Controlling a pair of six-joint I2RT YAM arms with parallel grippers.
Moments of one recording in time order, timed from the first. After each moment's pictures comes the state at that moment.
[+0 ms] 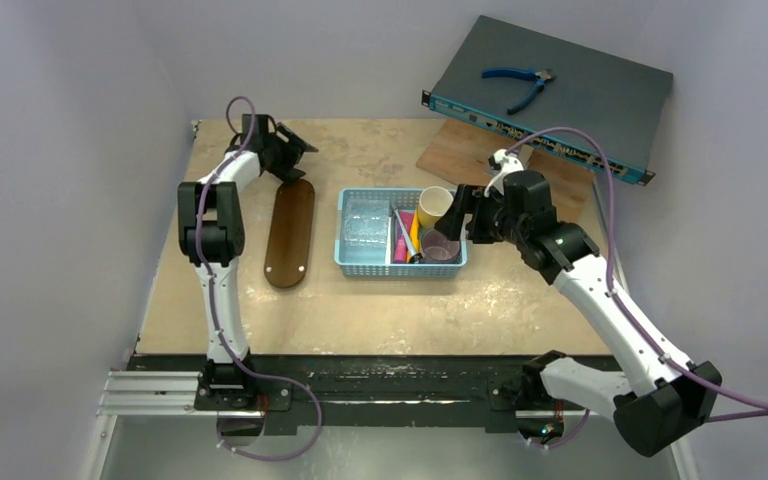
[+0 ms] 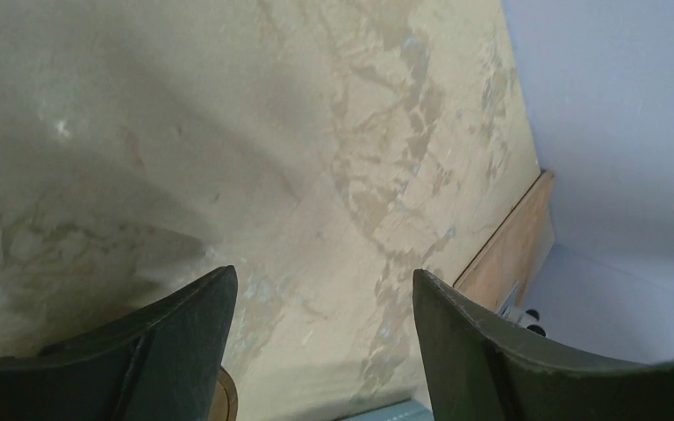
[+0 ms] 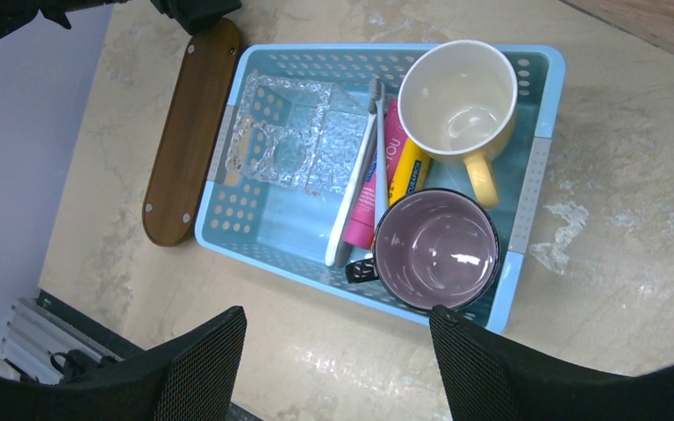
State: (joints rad) left arm 0.01 2.33 1.83 -0.26 0.32 -1.02; right arm 0.44 1.10 1.06 -0.54 -0.14 0.48
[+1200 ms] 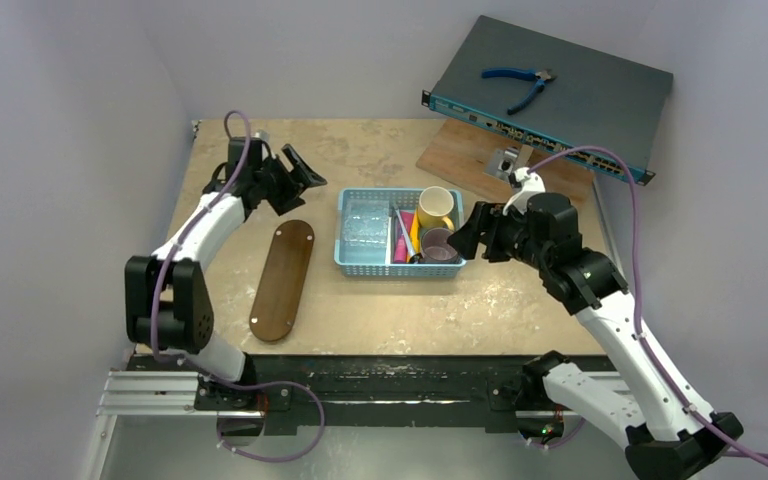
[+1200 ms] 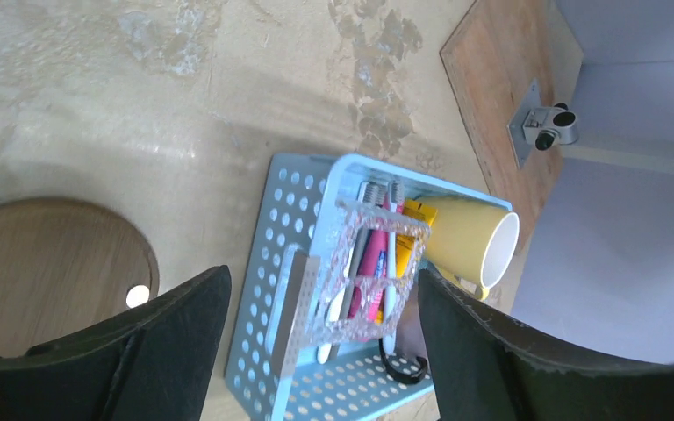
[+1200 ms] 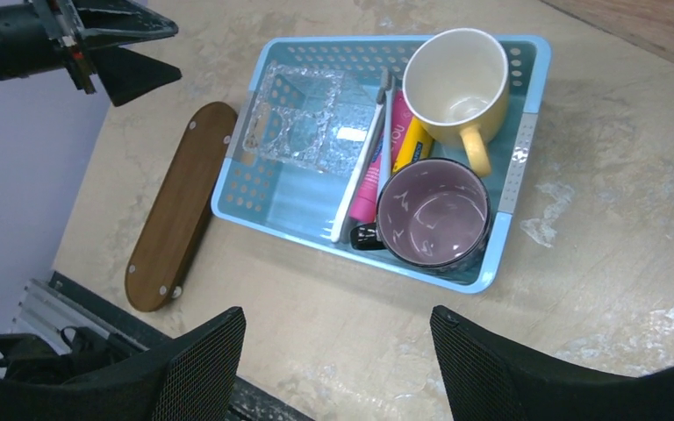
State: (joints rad) left arm -0.09 1.65 1.19 -0.27 0.38 -0.80; right arm 0.44 0.88 1.01 -0.63 -0.13 0.47
